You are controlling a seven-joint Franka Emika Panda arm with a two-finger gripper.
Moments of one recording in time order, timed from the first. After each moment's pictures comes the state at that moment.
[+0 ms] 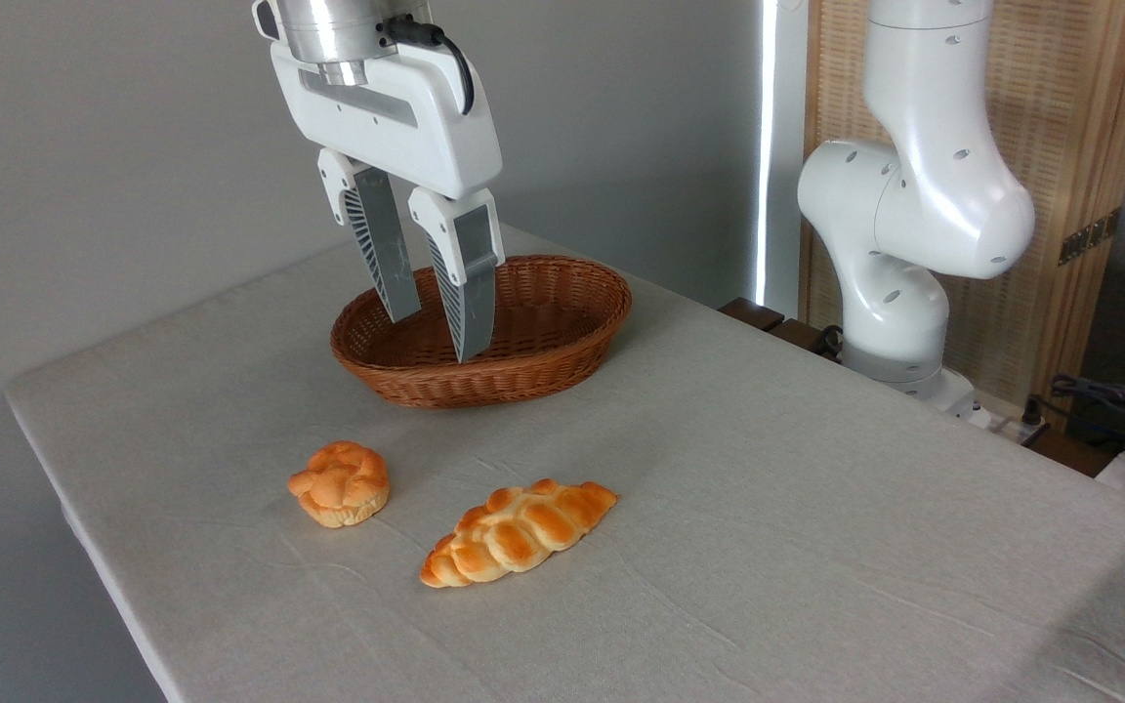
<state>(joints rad) -0.03 0.00 -0.04 -1.56 -0.01 1.55 0.69</state>
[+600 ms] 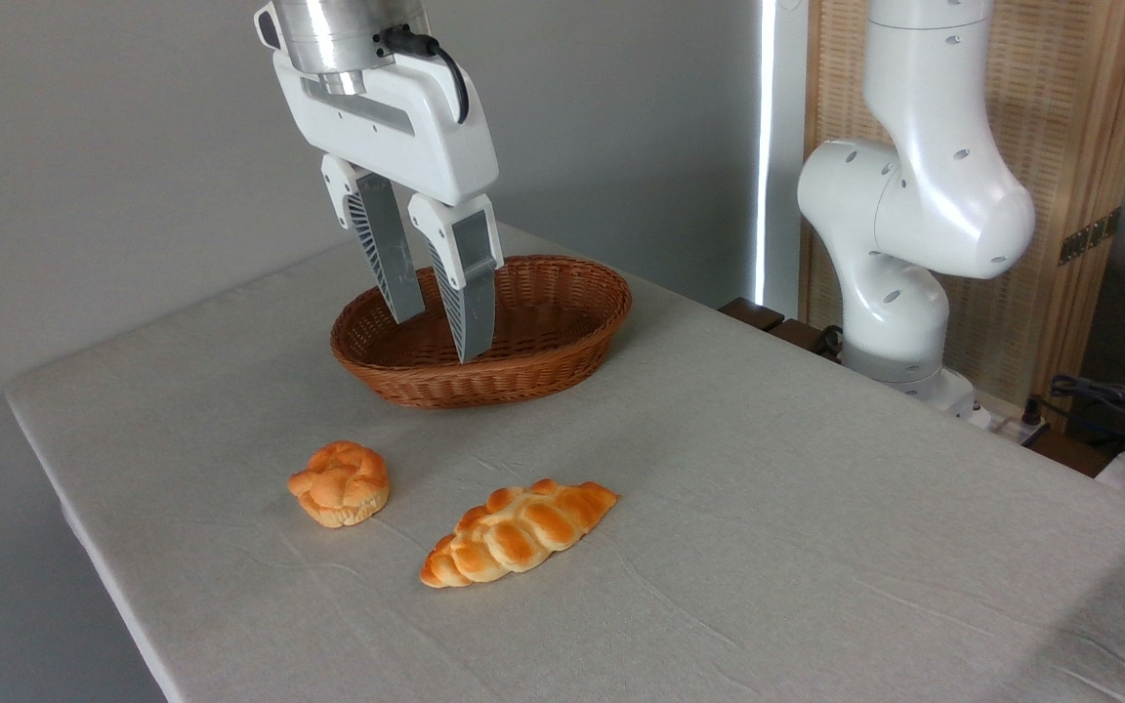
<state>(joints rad) -0.03 0.00 -0.06 -1.57 -0.01 1.55 0.69</state>
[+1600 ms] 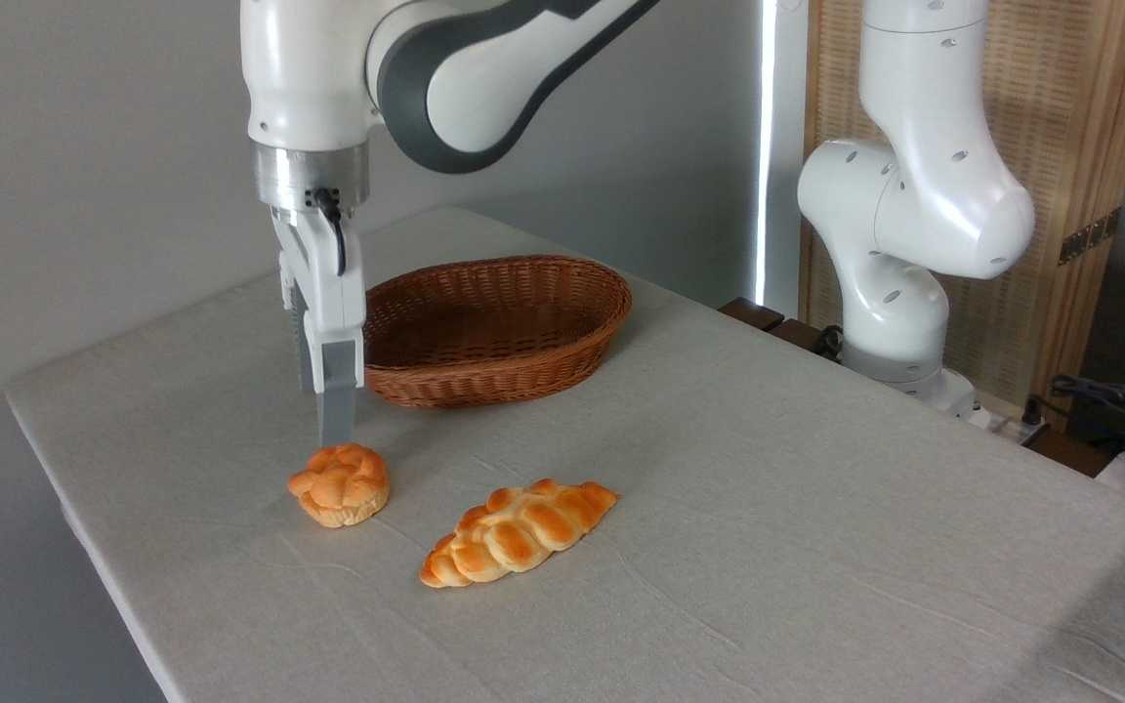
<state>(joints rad) -0.03 0.04 -0.27 -1.92 -0.01 2.18 0.76</state>
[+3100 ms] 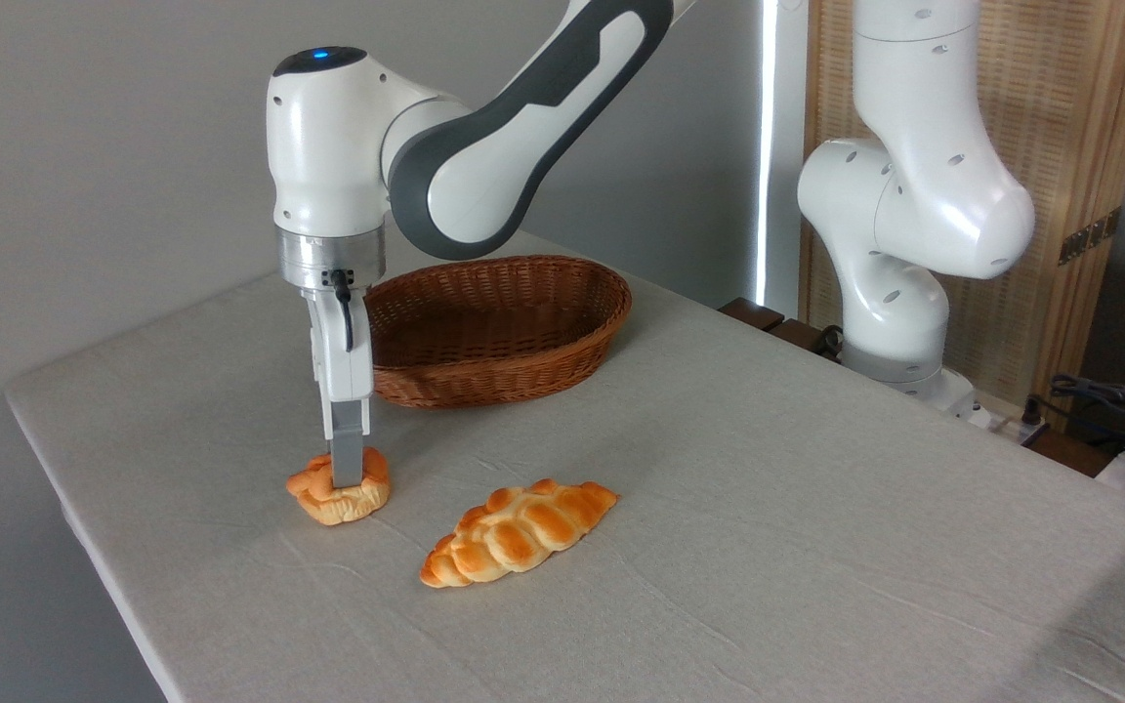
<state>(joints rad) -0.03 0.10 -0.30 -2.03 0.05 2.35 0.78</state>
